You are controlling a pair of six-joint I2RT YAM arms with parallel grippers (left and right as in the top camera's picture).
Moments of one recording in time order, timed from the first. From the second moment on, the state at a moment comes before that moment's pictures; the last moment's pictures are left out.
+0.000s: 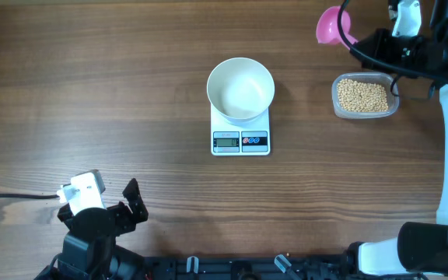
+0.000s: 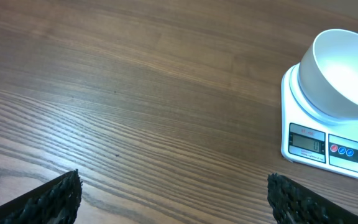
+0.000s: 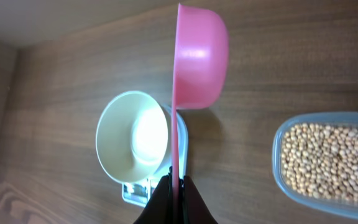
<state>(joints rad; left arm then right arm) -0.42 0.31 0.72 -1.12 -0.42 -0.52 -0.13 1.62 1.78 -1.14 -0.52 0.05</state>
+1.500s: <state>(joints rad) -0.17 1.13 1.22 -1.14 0.55 -0.02 -0.13 1.62 1.78 -1.38 -0.39 -0.12</state>
